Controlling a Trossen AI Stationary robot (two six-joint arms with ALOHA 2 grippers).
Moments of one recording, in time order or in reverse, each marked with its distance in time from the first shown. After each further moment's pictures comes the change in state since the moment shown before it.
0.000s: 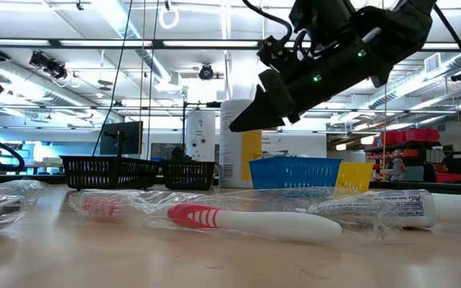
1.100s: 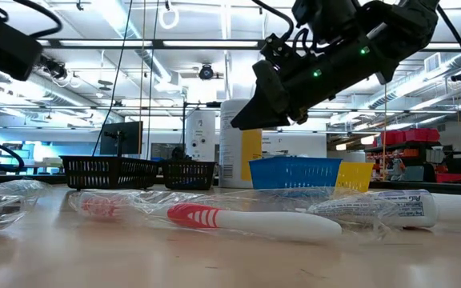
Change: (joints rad) left arm 0.117 -0.231 0.000 -0.126 -0.022 0.536; right arm 0.032 0.000 0.000 0.007 0.108 0.159
